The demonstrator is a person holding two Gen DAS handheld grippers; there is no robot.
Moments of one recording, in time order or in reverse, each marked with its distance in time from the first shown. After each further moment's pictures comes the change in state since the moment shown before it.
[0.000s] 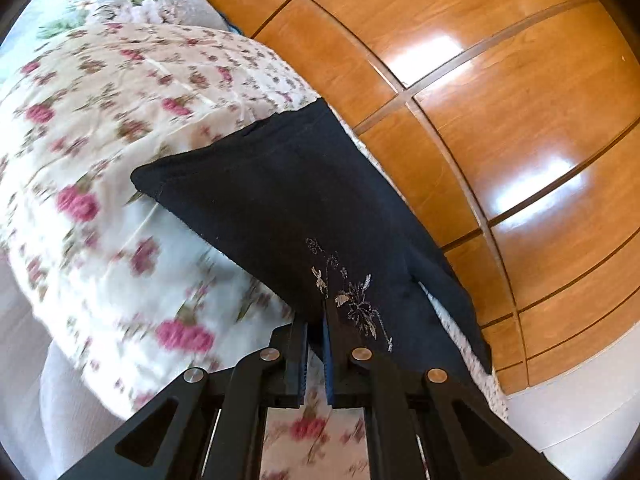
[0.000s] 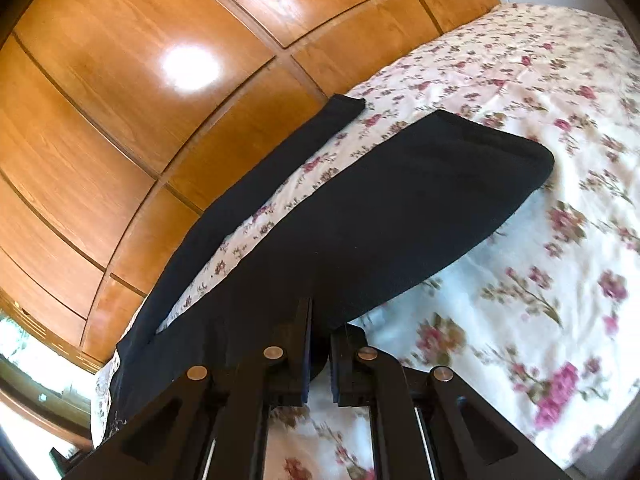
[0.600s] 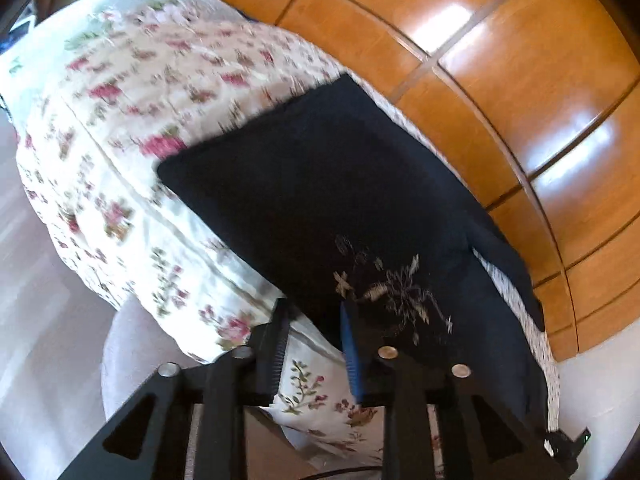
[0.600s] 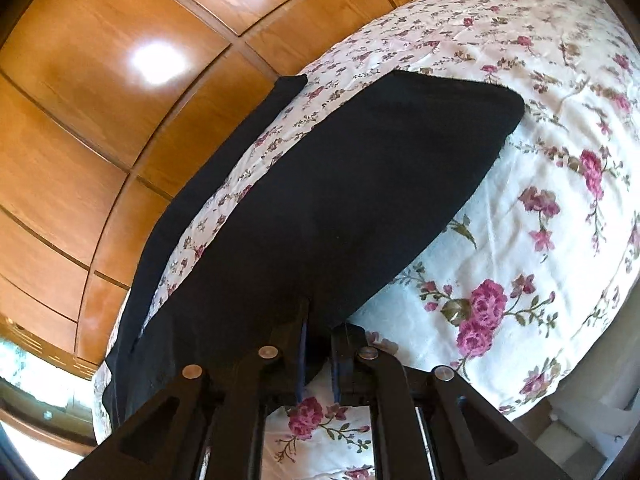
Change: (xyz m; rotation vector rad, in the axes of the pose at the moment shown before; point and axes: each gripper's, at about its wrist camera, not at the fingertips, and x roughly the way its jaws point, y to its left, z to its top) left arm -0.028 0.024 -0.037 0.087 0.029 0.179; right arm -0.023 -0.031 -0.022 0.062 0.055 -0.084
